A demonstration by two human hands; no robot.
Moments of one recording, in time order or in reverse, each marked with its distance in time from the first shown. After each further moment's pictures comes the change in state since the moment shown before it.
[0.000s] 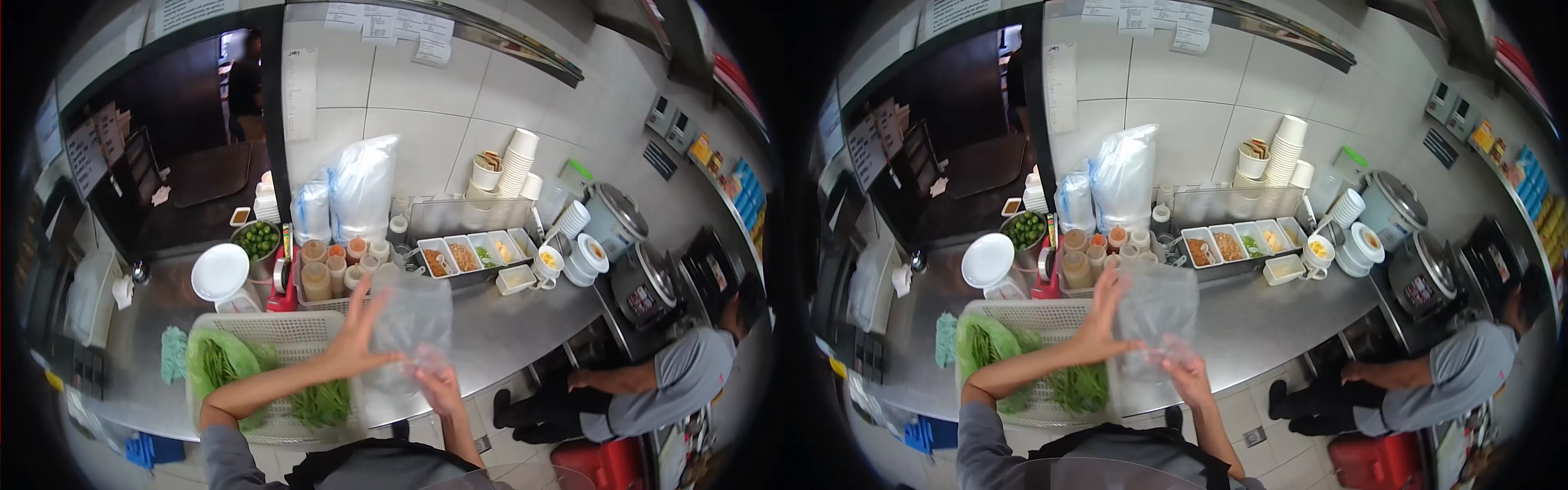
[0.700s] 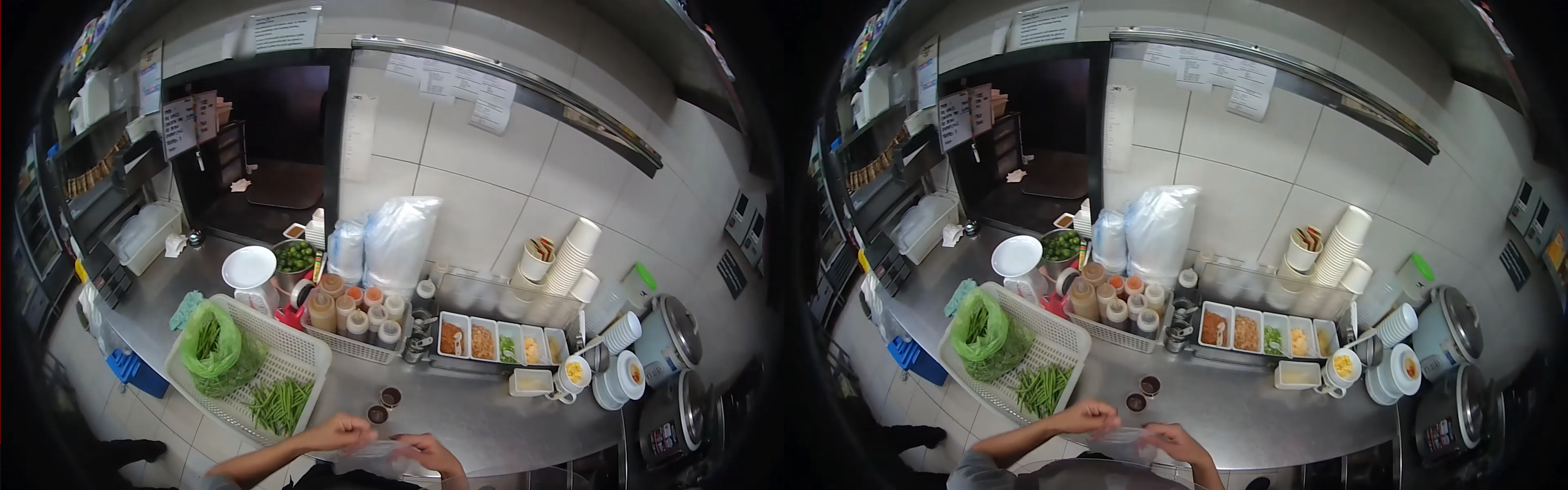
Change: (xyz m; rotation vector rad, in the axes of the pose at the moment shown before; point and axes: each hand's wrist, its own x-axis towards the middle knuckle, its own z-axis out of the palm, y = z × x) left_hand -0.037 0.040 0.102 -0.715 -0.218 -1.028; right_hand 0.049 -0.047 -0.141 -0.370 -0.872 0.160
